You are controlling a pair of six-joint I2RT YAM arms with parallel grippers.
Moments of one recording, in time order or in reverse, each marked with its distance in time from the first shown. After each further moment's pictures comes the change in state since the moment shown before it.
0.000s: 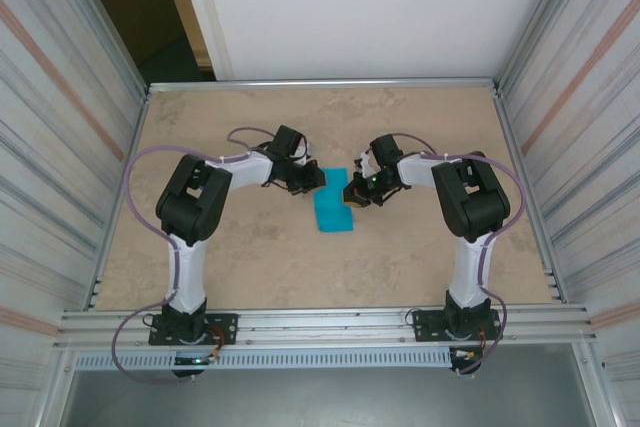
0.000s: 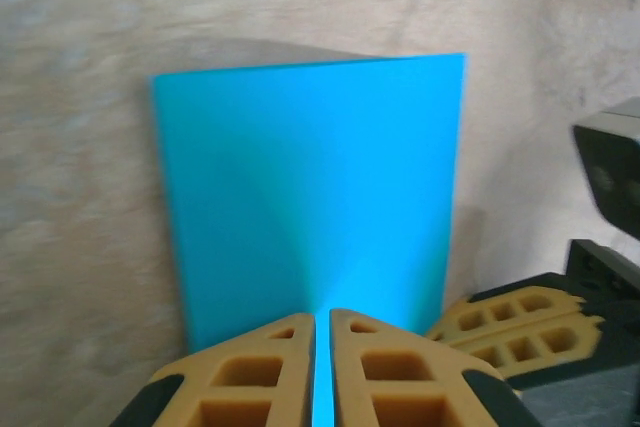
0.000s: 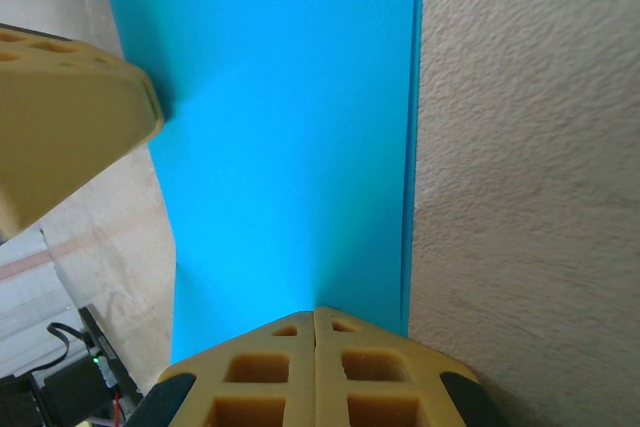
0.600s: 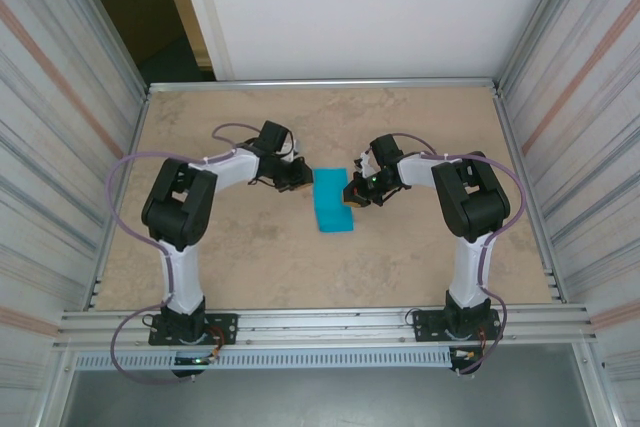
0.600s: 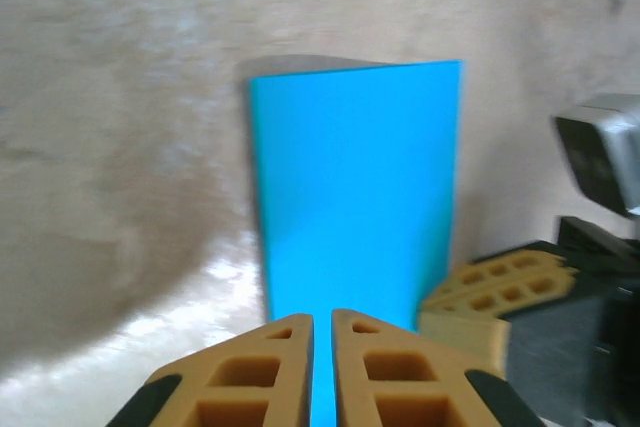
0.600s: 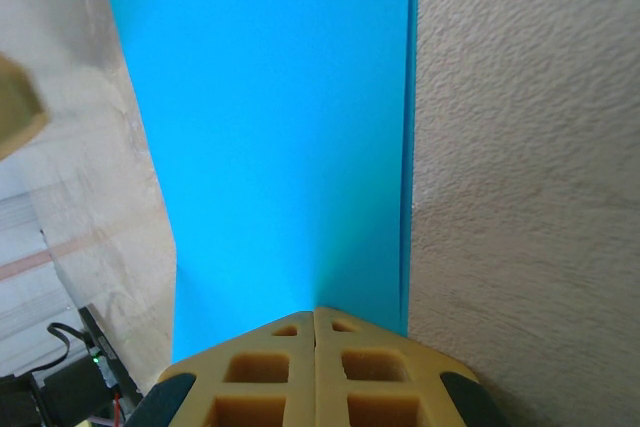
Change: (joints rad) left arm 0.040 -0.104 -0.025 -0.079 0.001 0.064; right arm 0.000 0.002 0.000 0.001 0.000 0.000
